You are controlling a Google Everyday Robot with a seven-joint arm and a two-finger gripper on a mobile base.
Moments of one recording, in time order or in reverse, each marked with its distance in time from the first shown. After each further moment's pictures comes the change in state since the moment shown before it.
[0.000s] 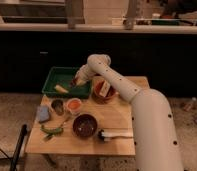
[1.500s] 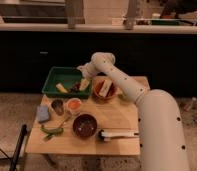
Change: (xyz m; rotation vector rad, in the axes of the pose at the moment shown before) arm 0.007 0.000 -0.032 0.010 -0.005 0.007
